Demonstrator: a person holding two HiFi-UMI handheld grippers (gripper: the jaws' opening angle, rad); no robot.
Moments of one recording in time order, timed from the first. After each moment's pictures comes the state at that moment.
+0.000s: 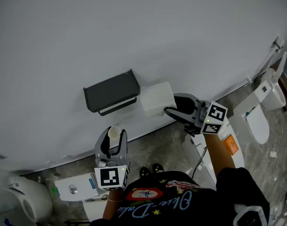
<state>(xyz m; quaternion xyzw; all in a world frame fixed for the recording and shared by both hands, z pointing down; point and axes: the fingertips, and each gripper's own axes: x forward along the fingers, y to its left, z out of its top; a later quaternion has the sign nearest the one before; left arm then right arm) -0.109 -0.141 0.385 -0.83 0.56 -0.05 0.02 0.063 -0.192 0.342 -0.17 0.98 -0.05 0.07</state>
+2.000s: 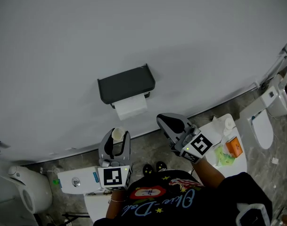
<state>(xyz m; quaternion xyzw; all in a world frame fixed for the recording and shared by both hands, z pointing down) -0.143 -0.122 0.402 -0.80 0.59 -0.08 0.00 -0.014 -0.151 0.365 -0.30 0.95 -0.01 0.08</state>
